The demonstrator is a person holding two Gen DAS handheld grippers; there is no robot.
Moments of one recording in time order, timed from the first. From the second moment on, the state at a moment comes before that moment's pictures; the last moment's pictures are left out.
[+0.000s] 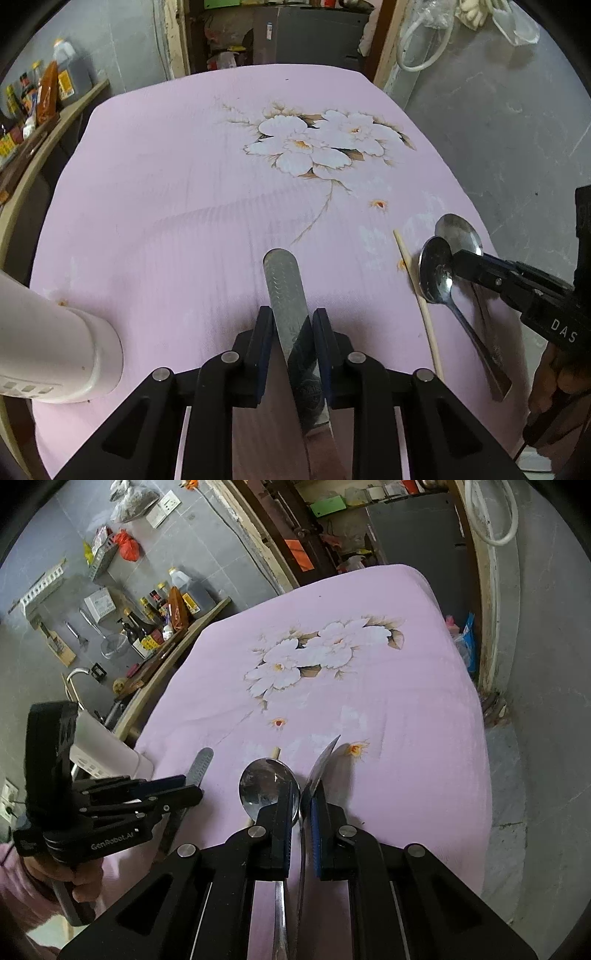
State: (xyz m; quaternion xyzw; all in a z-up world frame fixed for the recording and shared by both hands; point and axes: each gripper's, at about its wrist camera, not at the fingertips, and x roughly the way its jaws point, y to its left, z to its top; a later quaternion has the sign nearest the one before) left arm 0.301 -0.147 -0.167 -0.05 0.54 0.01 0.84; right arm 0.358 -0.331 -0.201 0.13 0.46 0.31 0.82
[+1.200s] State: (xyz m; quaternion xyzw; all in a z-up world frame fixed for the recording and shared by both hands) left arm 0.257 -0.134 -0.114 -0.10 0.47 -0.08 0.88; right arm 0.363 -0.323 -0.173 0.13 0.45 0.31 0.83
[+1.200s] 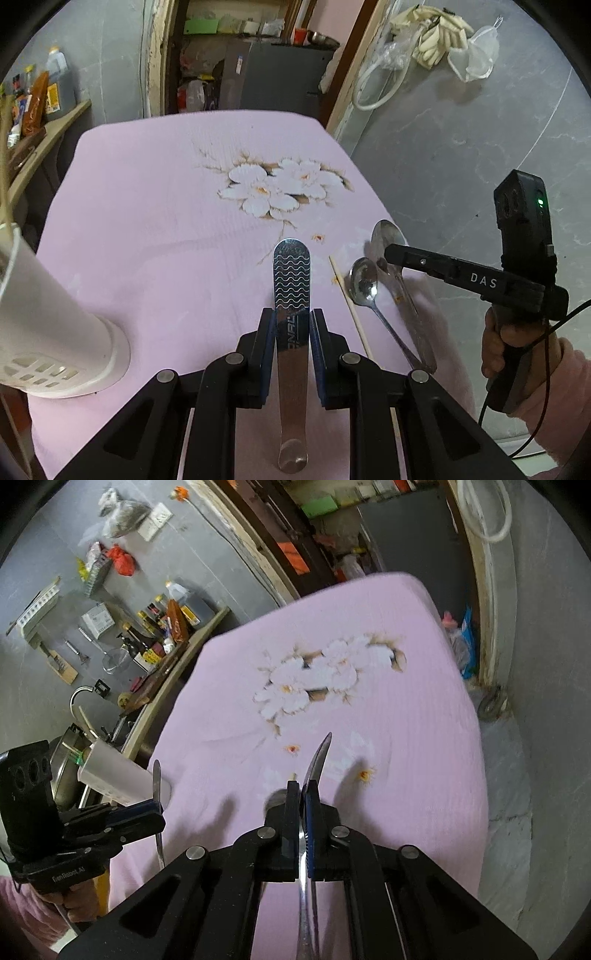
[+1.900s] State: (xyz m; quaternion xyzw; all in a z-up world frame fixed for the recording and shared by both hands) left arm 0.198 -0.120 -0.082 -0.10 0.37 -0.07 0.92; right arm 0.308 -0.299 -0.130 0.13 0.37 0.35 0.85
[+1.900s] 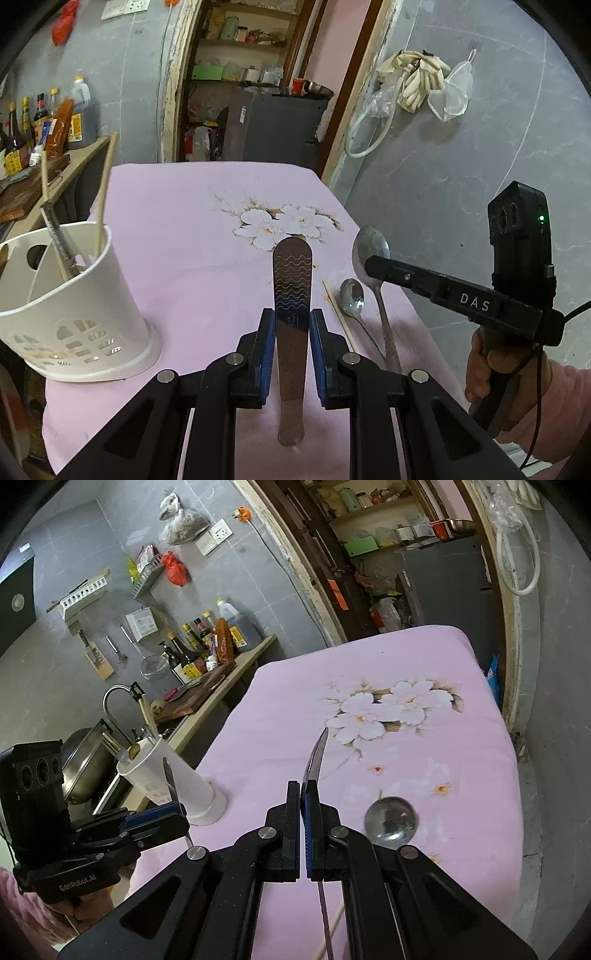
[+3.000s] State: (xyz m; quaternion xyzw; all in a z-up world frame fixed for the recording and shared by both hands) left arm 0.179 -0.098 -0.035 -0.11 0.31 -0.02 0.94; right arm 0.265 -0.282 -0.061 0.19 0.23 0.34 0.89
